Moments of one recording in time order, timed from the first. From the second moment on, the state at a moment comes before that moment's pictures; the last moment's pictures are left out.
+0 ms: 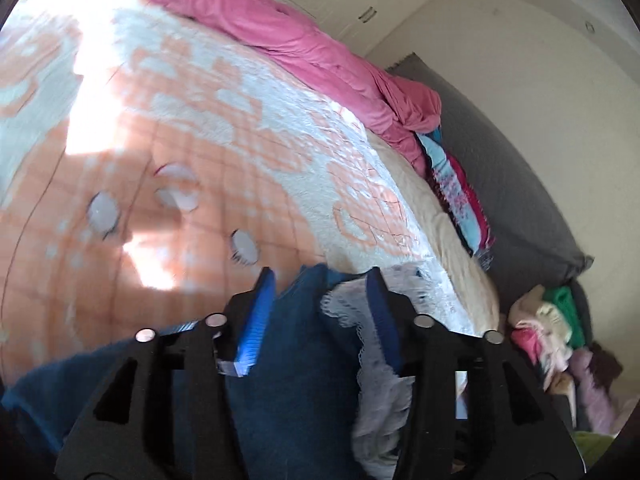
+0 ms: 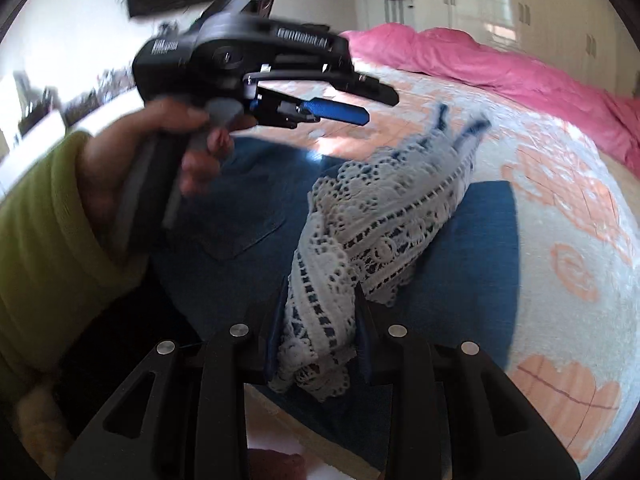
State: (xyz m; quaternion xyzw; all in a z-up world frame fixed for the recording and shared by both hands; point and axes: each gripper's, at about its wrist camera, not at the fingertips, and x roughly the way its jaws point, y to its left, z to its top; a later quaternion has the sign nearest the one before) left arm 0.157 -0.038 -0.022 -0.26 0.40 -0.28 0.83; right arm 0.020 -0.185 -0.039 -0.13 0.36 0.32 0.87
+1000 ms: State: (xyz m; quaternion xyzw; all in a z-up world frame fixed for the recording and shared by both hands) left arm 0.172 -0.048 -0.049 -0.22 0.45 -0.25 0.83; right arm -0.005 -0.146 -0.059 -0.18 0.32 0.36 0.86
